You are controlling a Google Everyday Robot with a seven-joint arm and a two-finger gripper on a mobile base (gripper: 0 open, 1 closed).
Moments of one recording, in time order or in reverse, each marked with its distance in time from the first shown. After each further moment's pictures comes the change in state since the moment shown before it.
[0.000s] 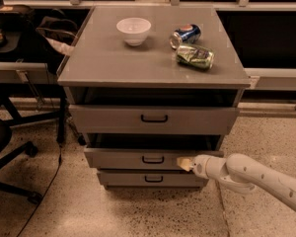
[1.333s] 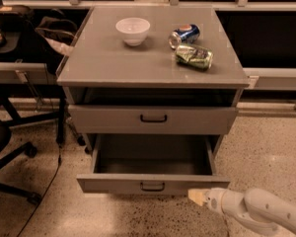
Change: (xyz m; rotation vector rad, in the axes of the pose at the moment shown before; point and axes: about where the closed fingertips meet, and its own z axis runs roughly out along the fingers) arm 0.116 0.019 -0.068 0.013 0.089 0.077
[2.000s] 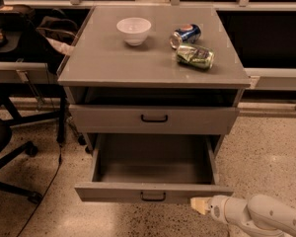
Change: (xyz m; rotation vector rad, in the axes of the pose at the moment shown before) arm 0.024 0.006 -0.019 0.028 0.056 0.020
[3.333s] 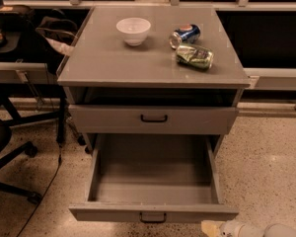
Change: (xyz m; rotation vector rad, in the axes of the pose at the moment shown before) arm 0.068 0.014 -0.055 0.060 0.025 0.056
